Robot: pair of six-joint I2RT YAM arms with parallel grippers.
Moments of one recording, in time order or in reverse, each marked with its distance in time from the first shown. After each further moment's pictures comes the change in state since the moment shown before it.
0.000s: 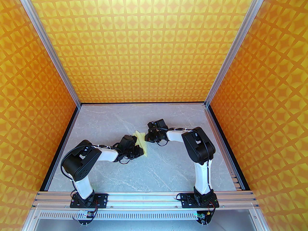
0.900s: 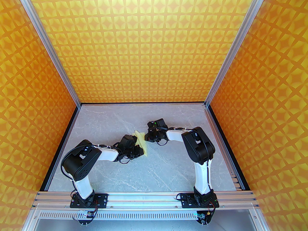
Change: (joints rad) left arm 0.000 0.004 0.013 -0.024 0.003 0.003; right arm 0.000 0.006 0.025 -0.013 0.000 -0.001
